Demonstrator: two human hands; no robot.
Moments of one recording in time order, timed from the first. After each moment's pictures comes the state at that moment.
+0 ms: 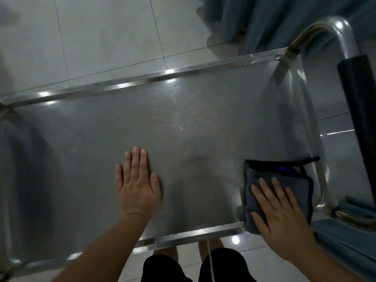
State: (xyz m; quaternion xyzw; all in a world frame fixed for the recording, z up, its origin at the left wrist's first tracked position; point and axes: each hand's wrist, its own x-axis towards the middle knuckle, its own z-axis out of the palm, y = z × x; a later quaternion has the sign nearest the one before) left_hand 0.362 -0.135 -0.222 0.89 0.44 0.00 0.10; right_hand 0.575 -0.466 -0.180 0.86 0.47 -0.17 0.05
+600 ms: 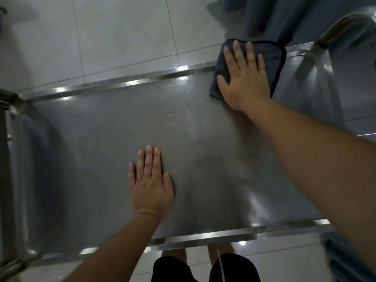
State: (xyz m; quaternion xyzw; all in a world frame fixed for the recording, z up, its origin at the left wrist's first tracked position) left_hand 0.363 -0.133 -0.220 0.90 0.43 -0.02 0.09; right_hand 0.745 -0.132 -0.198 0.90 0.43 -0.11 -0.02
